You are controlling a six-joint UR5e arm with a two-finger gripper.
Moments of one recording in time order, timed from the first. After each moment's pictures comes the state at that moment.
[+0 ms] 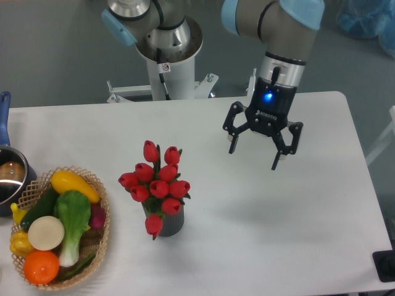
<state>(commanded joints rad) 2.76 -1.72 -1.78 -0.87 0.87 1.15</state>
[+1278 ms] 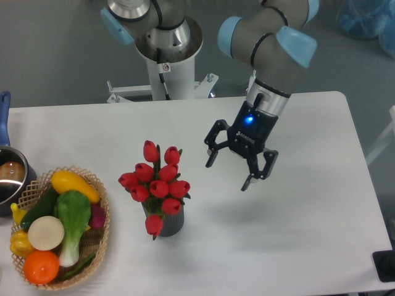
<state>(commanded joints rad) 2.72 -1.80 -1.87 -0.87 0.69 1.46</state>
